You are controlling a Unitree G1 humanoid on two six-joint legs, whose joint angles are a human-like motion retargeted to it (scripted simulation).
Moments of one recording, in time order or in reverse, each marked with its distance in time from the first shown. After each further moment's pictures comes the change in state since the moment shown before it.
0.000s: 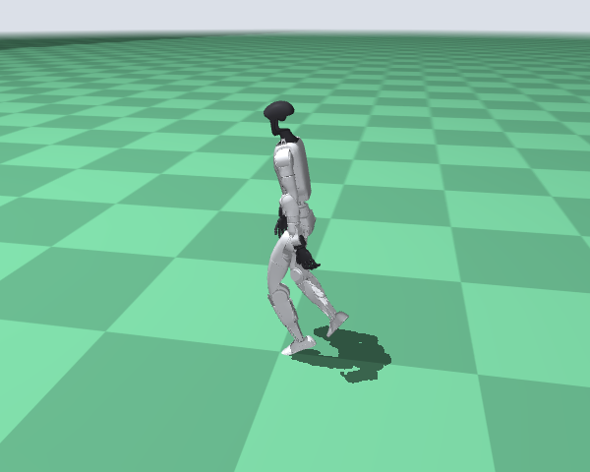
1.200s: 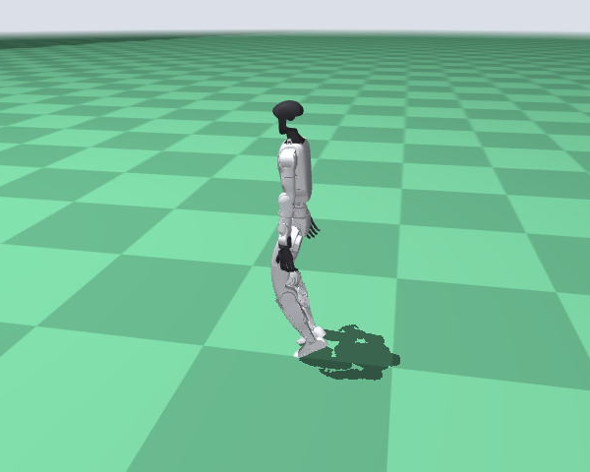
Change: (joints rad) left arm -0.085 -0.014 -0.032 -0.035 -0.101 -0.066 0.102; right arm 0.113 -0.035 -0.101 0.284 -0.228 0.017 0.109; waist -0.084 -0.055 0.015; left_leg 0.285 -0.053 0.033 -0.088 -0.054 0.000; right_leg 0.070 0.068 -0.023 -0.361 -0.036 0.011
